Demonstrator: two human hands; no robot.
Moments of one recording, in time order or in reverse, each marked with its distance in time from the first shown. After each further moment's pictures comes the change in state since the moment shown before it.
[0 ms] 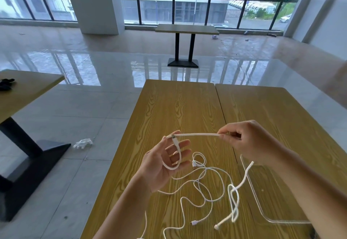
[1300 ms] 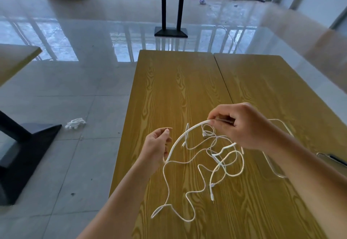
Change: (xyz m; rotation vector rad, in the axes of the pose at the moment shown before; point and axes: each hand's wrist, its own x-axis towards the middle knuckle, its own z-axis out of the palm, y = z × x) left_hand 0.008 0.003 -0.112 0.495 0.351 -0.007; right_hand 0.000 -0.102 0.065 0.085 -0.053 -0.019
